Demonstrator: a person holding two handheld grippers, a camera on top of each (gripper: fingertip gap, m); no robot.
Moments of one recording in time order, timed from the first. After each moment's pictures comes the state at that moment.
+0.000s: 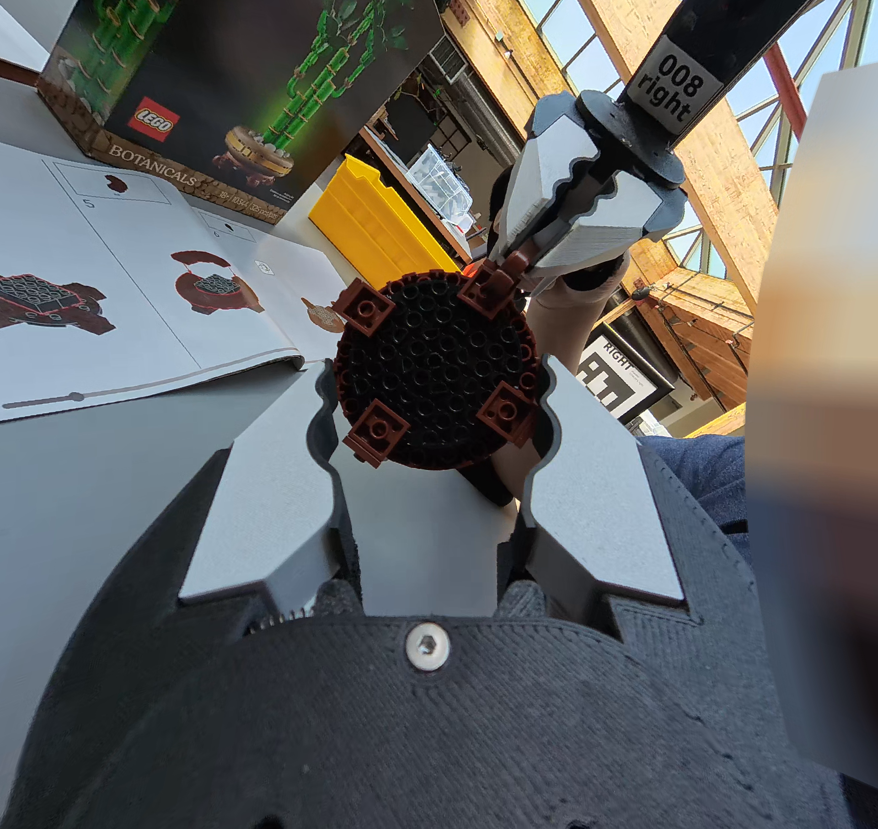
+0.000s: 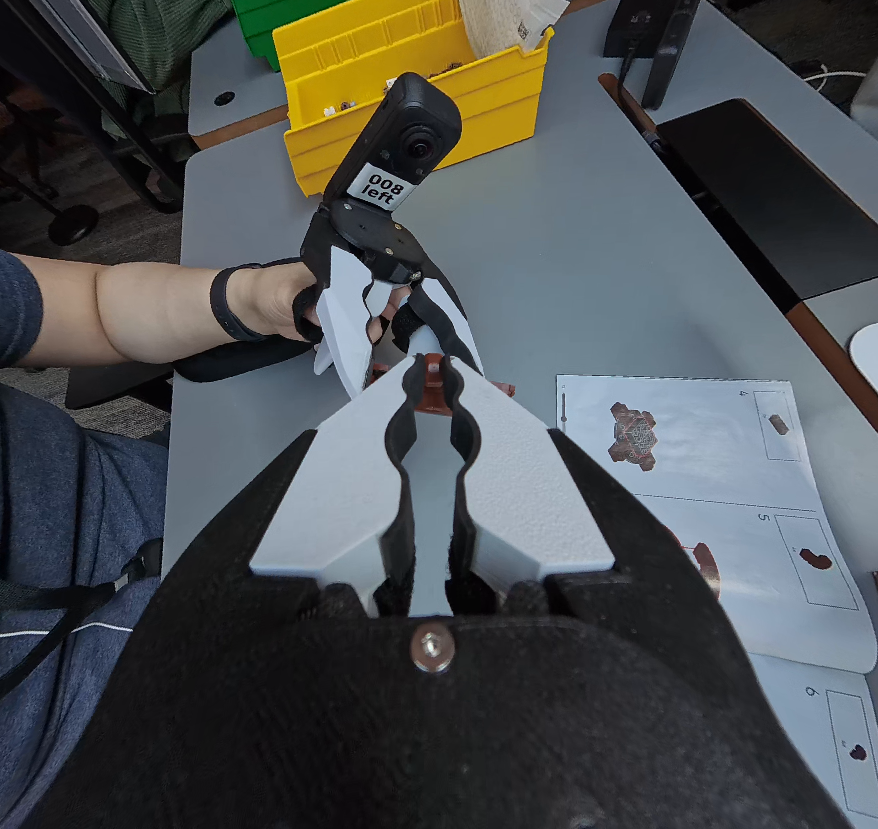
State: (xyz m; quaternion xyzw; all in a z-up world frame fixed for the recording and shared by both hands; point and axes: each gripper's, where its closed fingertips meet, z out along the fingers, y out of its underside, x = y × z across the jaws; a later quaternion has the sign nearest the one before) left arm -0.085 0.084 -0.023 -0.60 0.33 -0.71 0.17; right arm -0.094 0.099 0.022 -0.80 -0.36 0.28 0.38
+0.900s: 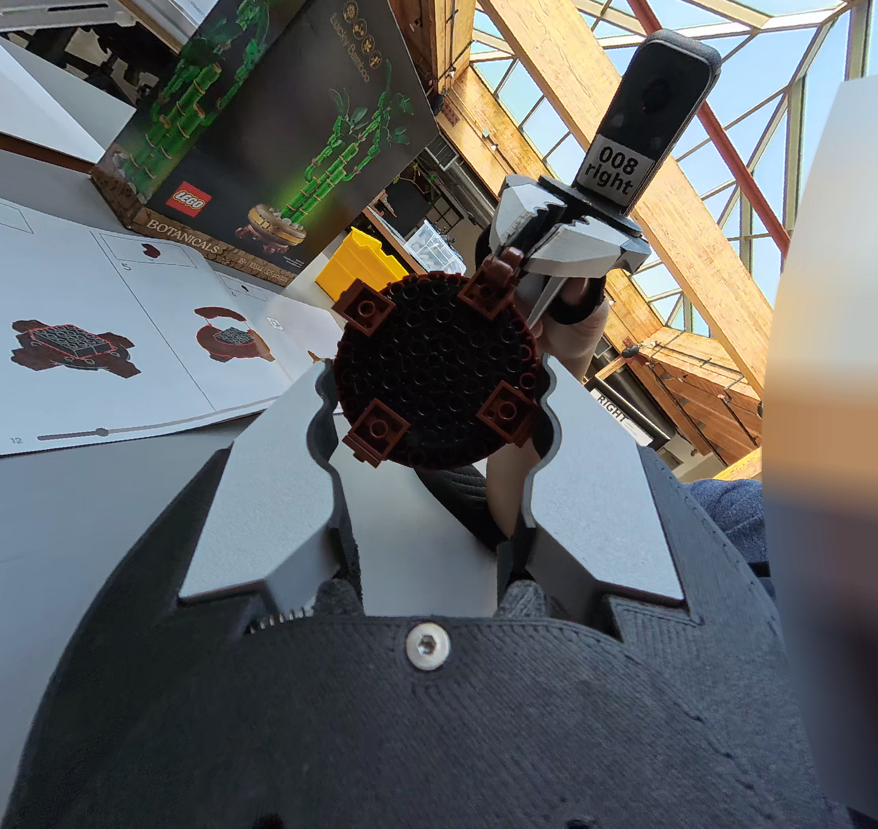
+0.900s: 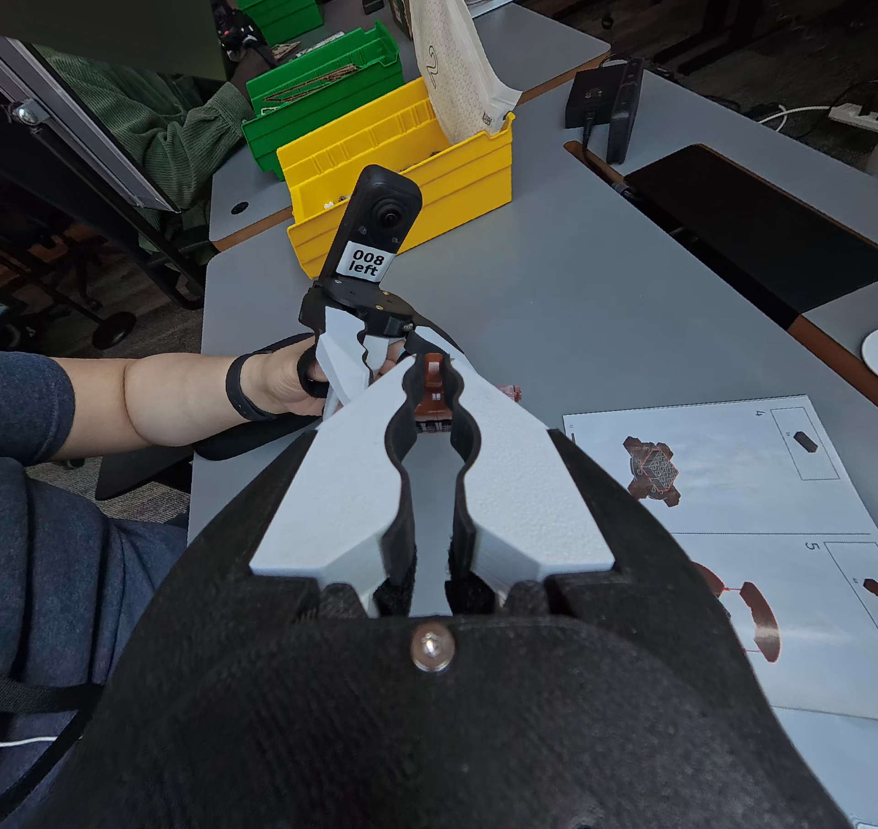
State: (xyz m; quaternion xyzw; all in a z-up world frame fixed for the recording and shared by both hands) left arm -0.090 0.101 -0.010 -0.58 0.27 -0.73 0.22; right arm -0.100 0.117 0.035 -0.79 -0.29 0.32 0.43
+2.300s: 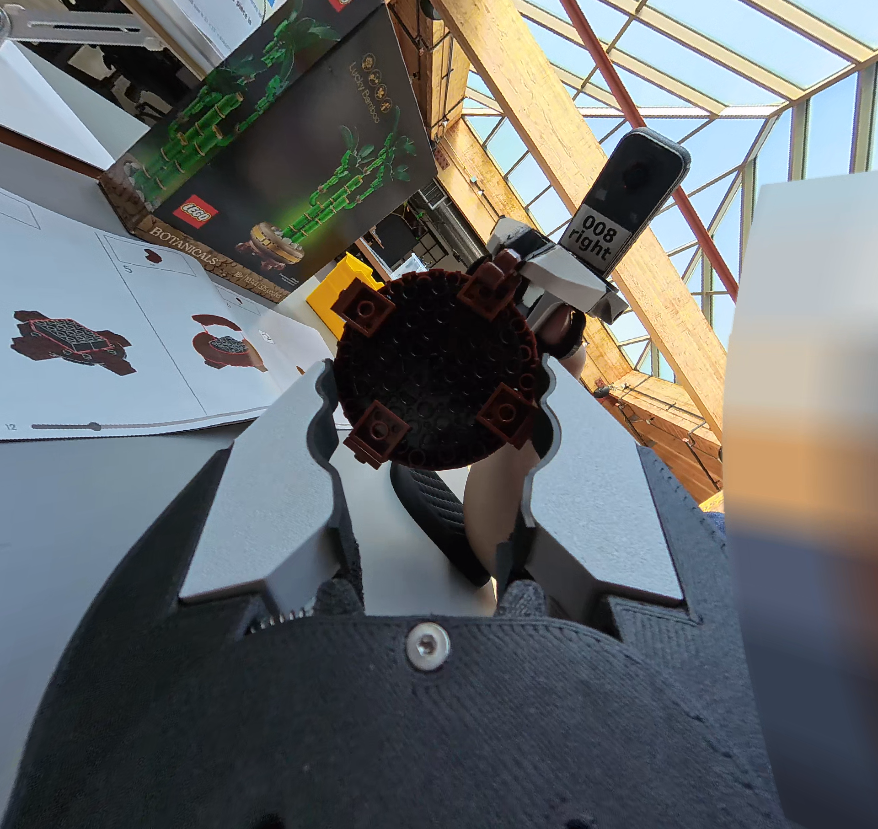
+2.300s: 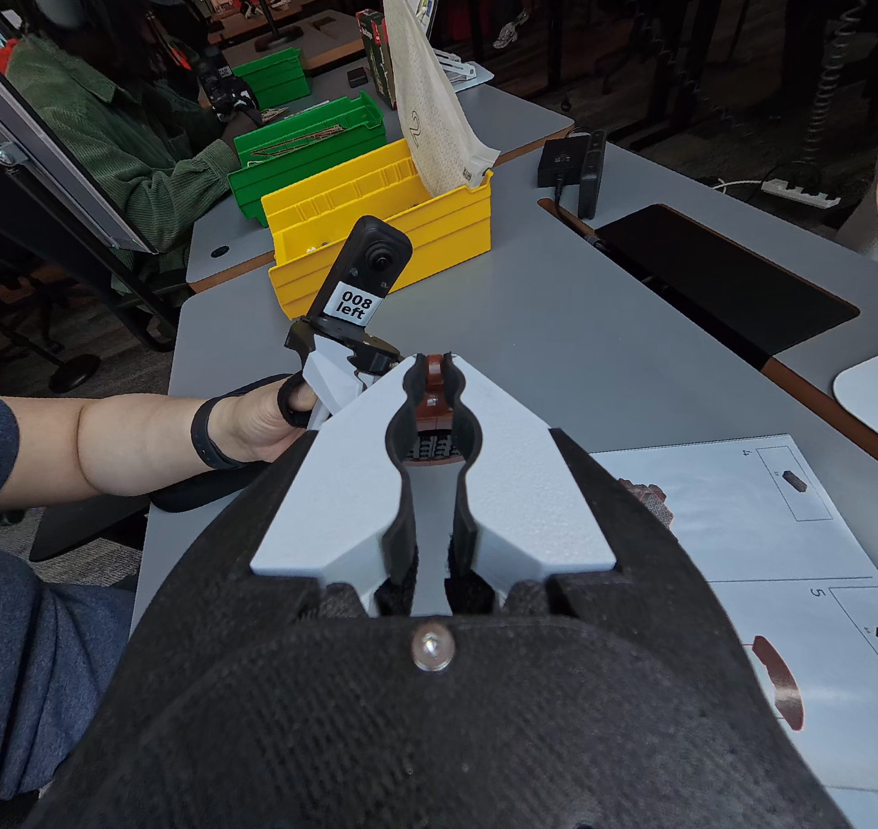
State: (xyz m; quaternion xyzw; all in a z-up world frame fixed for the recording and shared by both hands) left arm -0.096 0.111 -0.006 -0.58 0.22 -0.76 0.21; right arm -0.111 0.132 0.035 -0.77 -0.27 0.31 0.49
